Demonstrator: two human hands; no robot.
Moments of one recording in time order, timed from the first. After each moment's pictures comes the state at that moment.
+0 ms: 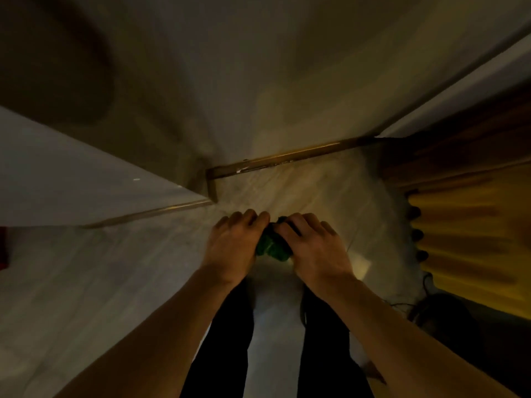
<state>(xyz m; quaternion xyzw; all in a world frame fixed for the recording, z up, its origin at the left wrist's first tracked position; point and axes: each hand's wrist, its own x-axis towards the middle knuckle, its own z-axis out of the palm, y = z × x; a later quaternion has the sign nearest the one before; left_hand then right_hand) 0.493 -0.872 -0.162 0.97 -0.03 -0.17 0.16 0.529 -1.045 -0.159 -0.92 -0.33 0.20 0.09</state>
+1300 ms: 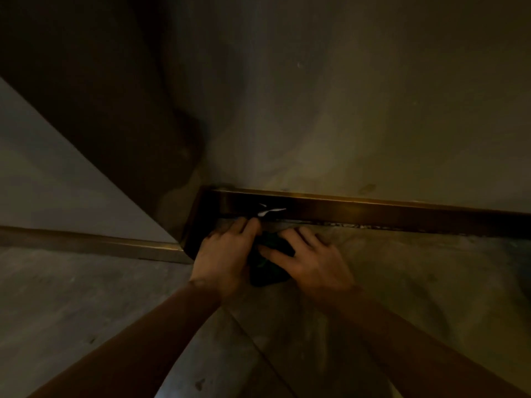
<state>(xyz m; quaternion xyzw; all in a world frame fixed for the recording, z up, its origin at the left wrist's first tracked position) 0.572 -0.797 -0.608 0.97 0.16 -0.03 0.17 0.669 -0.963 -0.600 -0.82 -0.57 -0.01 0.03</state>
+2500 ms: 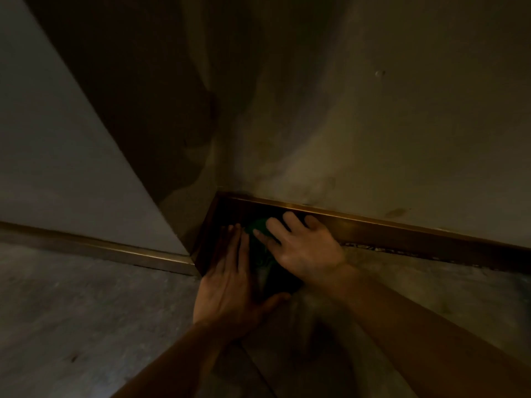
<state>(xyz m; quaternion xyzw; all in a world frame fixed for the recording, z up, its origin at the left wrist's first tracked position) 0.554 -0.807 -0.684 0.95 0.24 0.03 0.19 0.704 -0.897 -0.616 -0.72 -0.66 -0.17 -0.13</state>
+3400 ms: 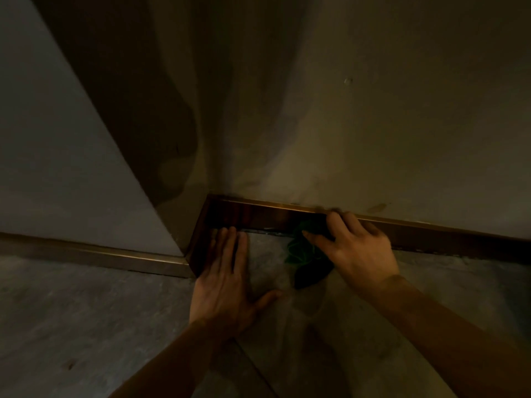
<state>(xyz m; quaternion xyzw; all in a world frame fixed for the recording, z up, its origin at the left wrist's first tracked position) 0.553 -0.805 -0.682 0.96 0.21 0.03 0.18 0.725 -0.973 -0.581 -0.82 -0.54 -0.13 -0.11</state>
